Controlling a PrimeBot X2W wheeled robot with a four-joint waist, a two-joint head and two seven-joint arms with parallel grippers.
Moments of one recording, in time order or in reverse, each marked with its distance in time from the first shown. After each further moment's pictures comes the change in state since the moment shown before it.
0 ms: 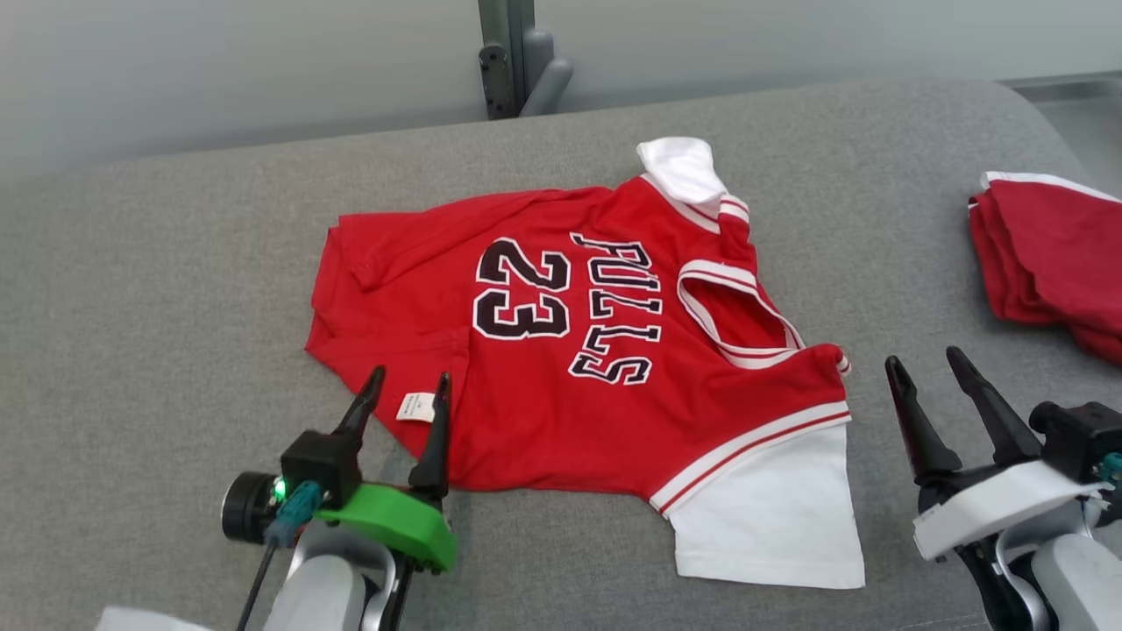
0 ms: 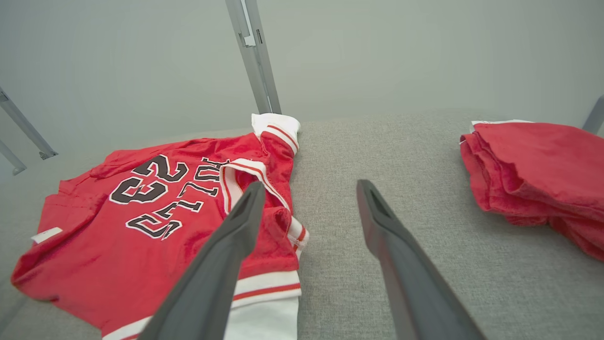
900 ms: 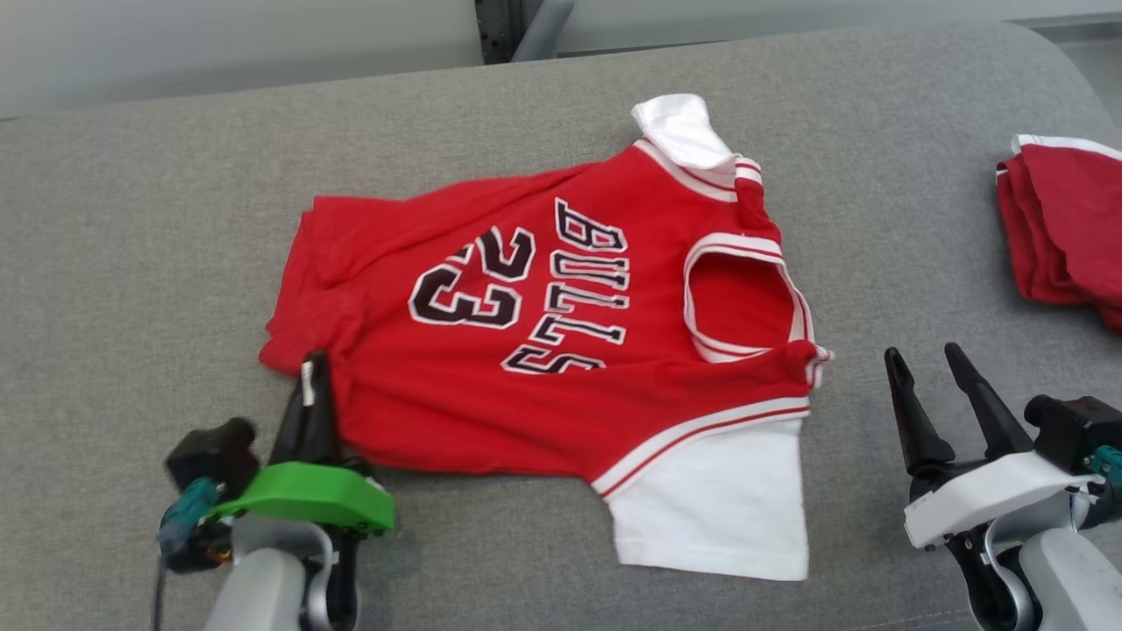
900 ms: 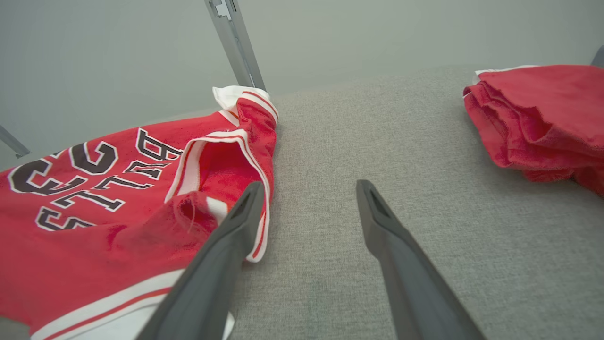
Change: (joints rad) left arm -0.072 -0.002 0.060 0.046 -0.144 0.119 0.001; right arm -0.051 0.078 -0.050 0.058 -0.018 0.000 0.000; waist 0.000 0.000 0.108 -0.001
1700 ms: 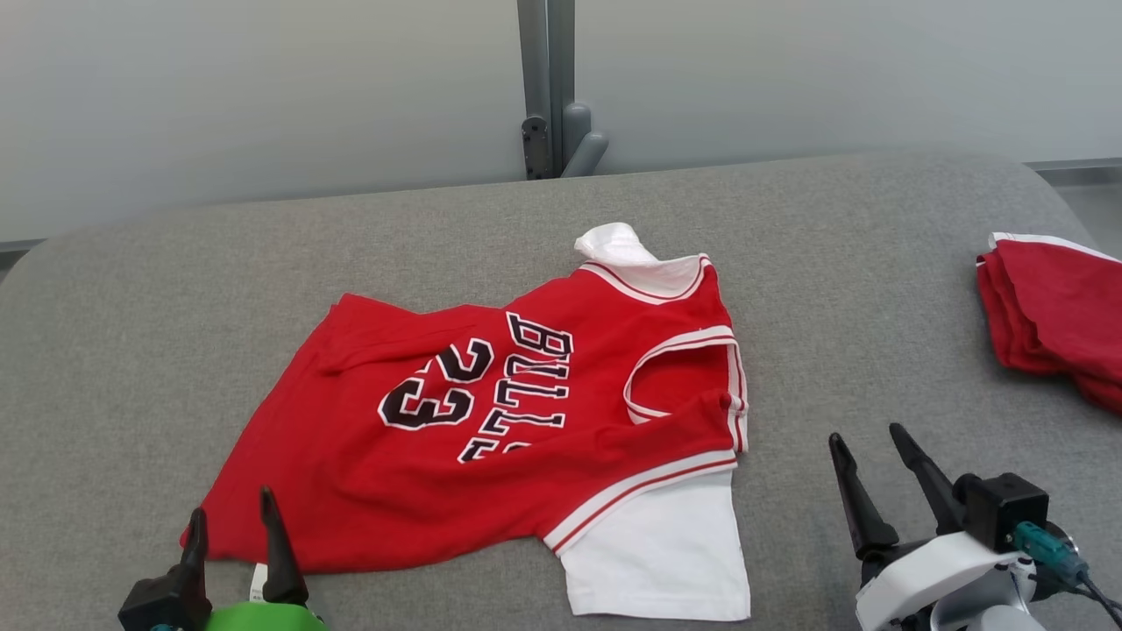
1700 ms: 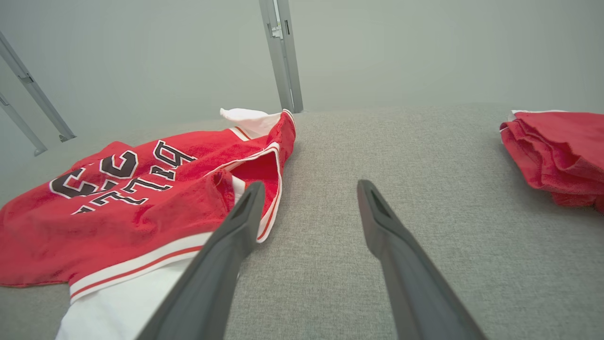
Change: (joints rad) left arm 0.319 0.002 0.198 -0.154 0.095 0.061 0.000; right arm 0.116 0.089 0.011 0.012 -0.165 0.000 0.000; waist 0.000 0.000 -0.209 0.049
